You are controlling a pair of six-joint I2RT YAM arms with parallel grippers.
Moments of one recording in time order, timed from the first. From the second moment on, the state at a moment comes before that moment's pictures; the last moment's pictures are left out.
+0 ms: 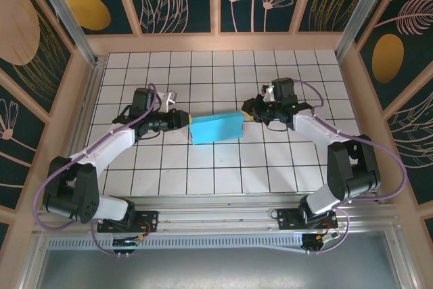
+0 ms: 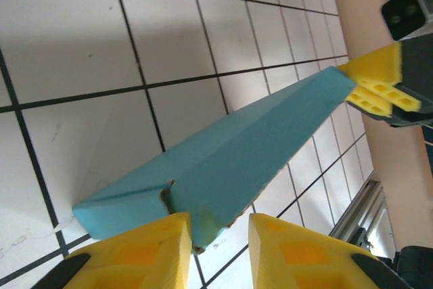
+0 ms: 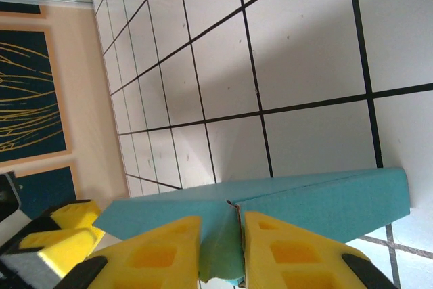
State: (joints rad) left arm -0.30 1.38 0.85 -0.21 0.67 -0.51; right arm 0.33 1.53 0.97 -0.20 -0.61 0.89
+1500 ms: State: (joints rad) left arm -0.30 1.36 0.69 0.06 0.58 -1.04; right arm 0.33 1.55 0.97 -0.18 -0.62 0.88
